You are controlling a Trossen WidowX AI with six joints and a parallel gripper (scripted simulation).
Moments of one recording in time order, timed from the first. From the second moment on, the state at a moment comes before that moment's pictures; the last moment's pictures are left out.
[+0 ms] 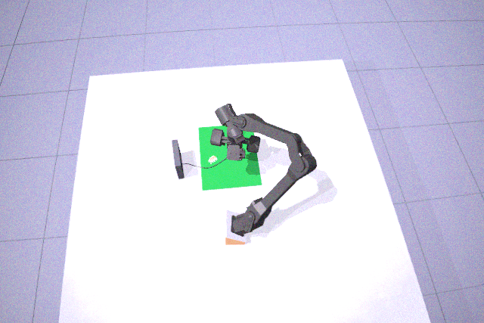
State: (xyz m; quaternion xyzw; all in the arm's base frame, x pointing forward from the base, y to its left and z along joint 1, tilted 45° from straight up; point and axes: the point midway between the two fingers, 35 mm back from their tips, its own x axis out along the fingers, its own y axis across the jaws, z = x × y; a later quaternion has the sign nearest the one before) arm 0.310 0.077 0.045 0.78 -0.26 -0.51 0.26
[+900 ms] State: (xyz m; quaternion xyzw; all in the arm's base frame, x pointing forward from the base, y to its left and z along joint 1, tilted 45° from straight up) arm 0.313 0.033 0.004 0.77 -0.27 -0.52 0.26
